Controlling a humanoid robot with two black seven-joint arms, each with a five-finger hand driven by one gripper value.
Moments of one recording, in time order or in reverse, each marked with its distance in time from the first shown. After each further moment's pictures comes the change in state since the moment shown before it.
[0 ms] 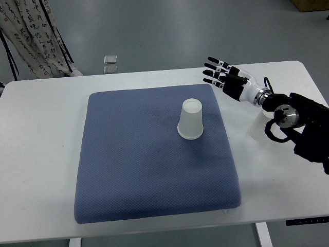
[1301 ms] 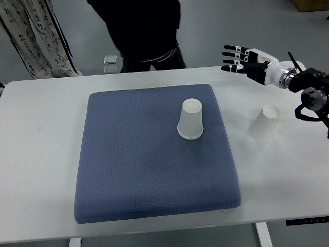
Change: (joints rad) left arm -0.002 0.000 0.002 0.002 0.000 0.001 0.000; right arm 0.103 -0.158 -0.026 0.011 -0.392 0.018 0.025
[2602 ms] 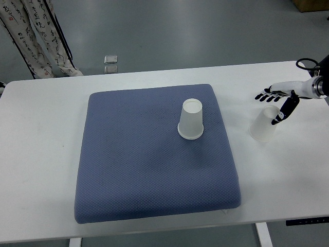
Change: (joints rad) left arm -0.001 0.000 0.000 0.000 0.000 0.000 0.000; right arm 0.086 -0.248 -0.360 0.209 -0.813 -0.023 0.002
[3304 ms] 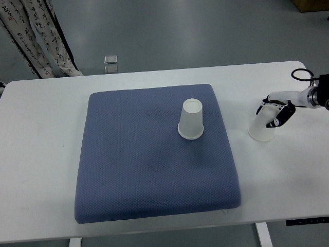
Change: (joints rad) left arm 0.000 0.000 0.000 0.000 0.000 0.000 0.000; right arm -0.034 0.024 -0.023 -0.002 -0.037 -0.049 0.007
